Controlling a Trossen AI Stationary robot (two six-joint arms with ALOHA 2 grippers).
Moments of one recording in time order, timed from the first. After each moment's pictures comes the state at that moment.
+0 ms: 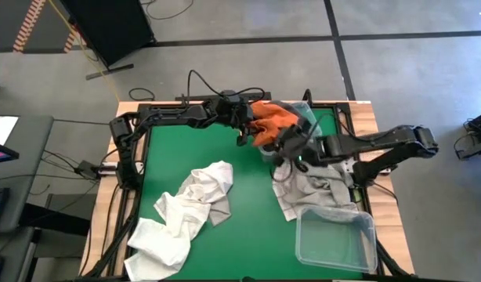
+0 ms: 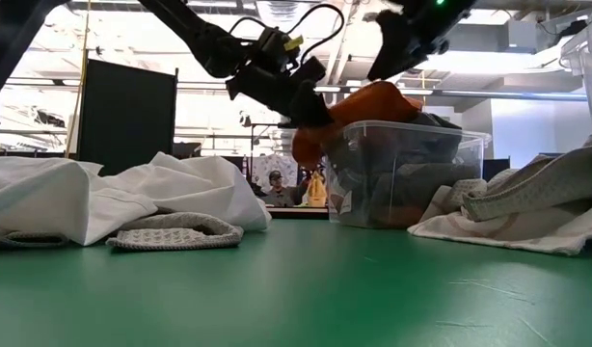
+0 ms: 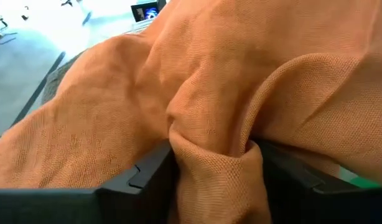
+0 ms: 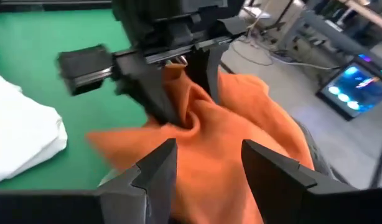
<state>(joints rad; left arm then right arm) 0.44 1.88 1.35 0.11 0.35 0.35 0.04 1.30 1.04 -0.43 0.79 0.17</state>
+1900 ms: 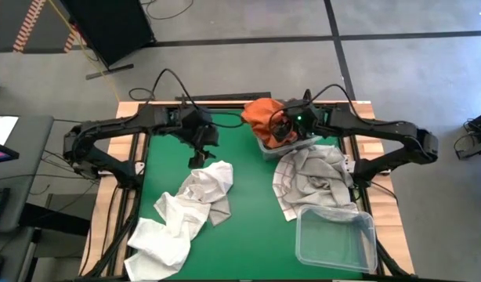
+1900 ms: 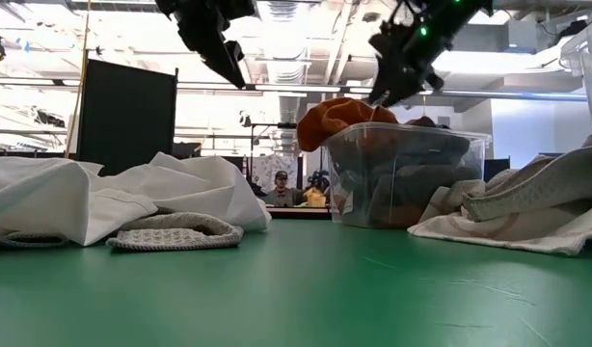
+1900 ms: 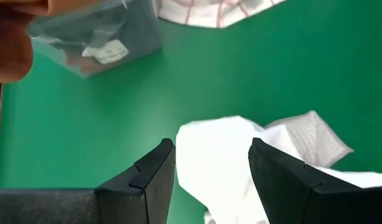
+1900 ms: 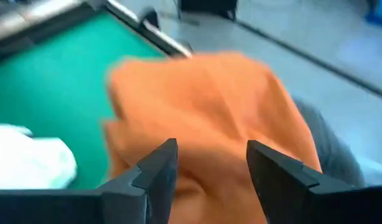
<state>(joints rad) 0.24 1.39 1.34 -0.86 0.18 0.32 -0.32 1.29 1.08 -0.48 0.37 0.31</state>
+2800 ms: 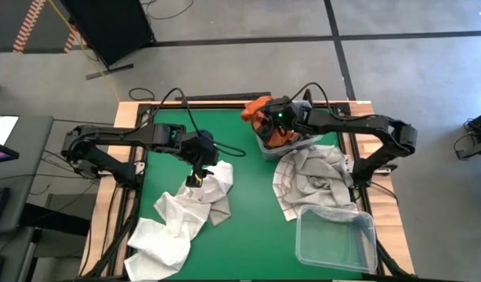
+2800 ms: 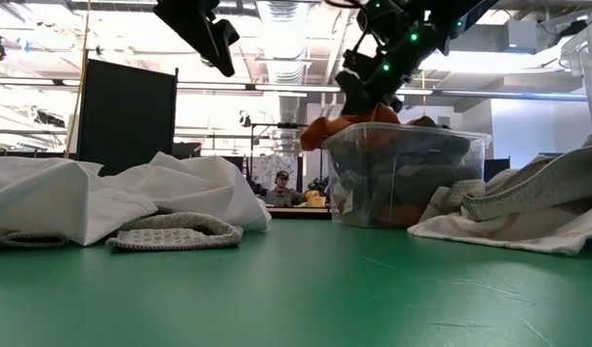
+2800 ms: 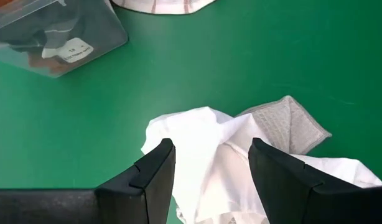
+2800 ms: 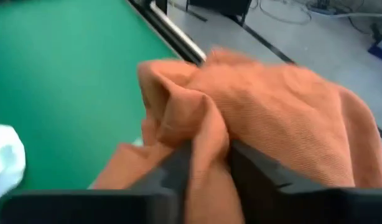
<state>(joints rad) 0.02 1.39 1.34 -0.90 0.01 0.21 -0.37 1.52 1.10 -0.22 0.31 0.08</state>
